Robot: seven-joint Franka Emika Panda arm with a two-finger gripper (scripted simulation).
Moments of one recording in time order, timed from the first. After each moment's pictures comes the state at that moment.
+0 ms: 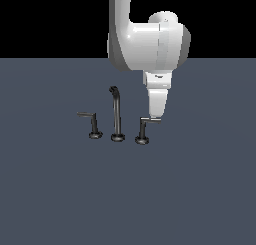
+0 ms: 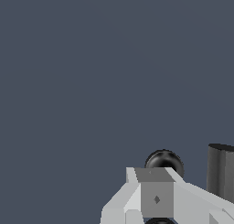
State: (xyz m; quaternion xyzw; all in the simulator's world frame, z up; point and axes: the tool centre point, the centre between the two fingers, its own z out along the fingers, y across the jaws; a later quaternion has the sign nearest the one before) arm 0.020 -0.092 0.099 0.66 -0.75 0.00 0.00
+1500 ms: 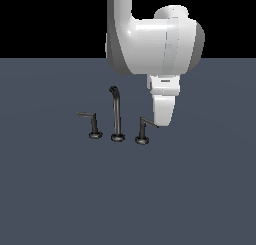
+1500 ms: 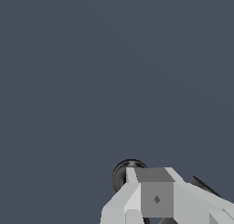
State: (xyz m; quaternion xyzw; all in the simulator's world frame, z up) arm -0.026 -0.098 0.098 0.65 -0.76 0.01 -0.01
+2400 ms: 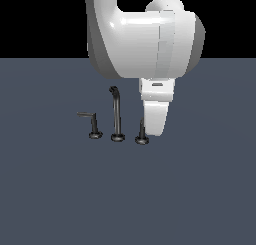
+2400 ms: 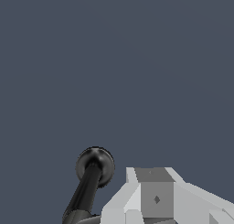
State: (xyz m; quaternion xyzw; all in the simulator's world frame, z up) arm -0.069 -0.073 0.098 0.64 -0.77 0.00 0.00
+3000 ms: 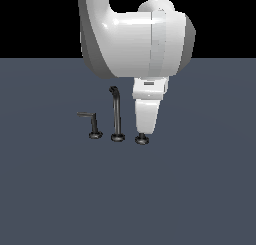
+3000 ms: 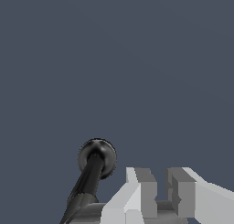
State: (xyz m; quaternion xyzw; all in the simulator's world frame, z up) arm -0.064 -0.060 0.098 0.62 -0.78 0.00 0.01
